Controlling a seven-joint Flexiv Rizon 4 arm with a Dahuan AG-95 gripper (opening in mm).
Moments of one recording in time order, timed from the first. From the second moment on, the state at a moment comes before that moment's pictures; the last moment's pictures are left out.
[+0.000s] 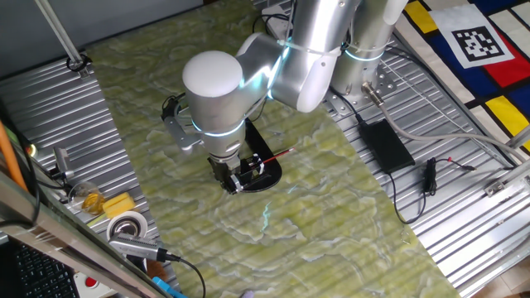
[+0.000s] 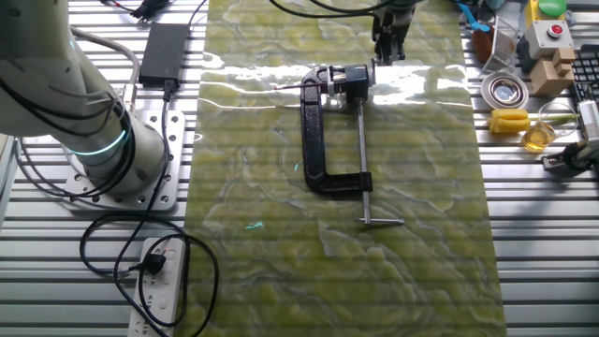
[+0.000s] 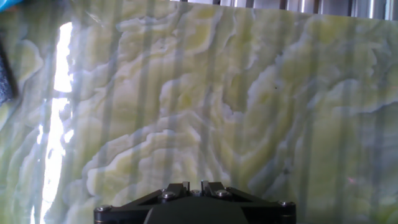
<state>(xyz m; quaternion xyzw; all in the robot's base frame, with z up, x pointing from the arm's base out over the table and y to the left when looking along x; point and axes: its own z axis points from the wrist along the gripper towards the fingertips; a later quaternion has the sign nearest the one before) 0.528 0.193 0.075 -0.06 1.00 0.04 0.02</state>
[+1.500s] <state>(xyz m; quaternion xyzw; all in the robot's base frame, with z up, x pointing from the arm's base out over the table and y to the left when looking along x) 0.529 0.194 0.058 -0.07 1.00 0.05 0.03</state>
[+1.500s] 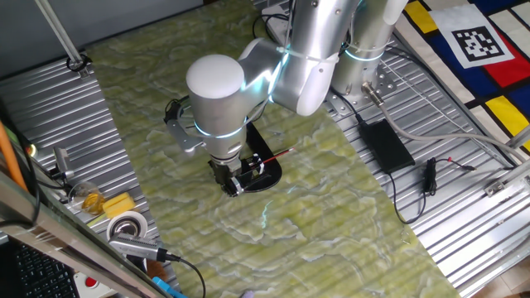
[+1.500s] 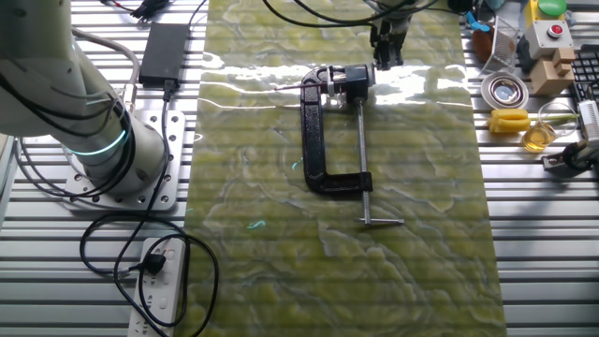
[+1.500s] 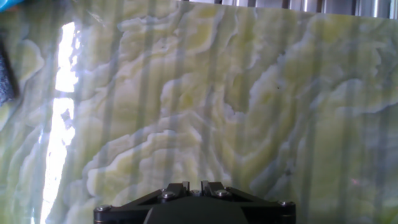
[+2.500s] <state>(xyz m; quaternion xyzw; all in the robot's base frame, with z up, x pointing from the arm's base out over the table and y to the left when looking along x) 0.529 0.193 0.050 -0.08 1.00 0.04 0.03</state>
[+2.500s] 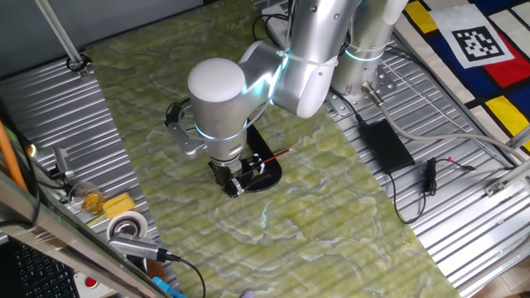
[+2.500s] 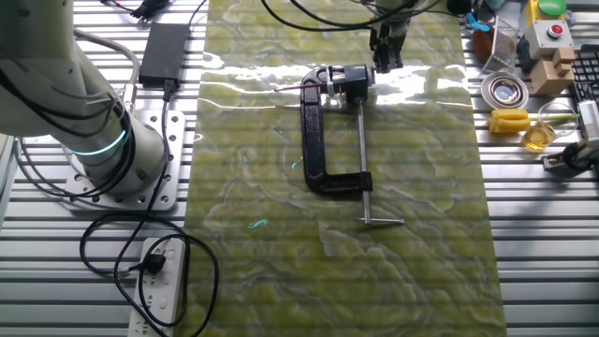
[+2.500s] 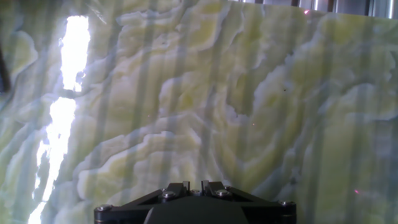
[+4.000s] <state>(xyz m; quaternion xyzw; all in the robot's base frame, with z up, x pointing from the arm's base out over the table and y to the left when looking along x) 0.534 0.181 0.038 -0.10 0.99 0.06 0.03</state>
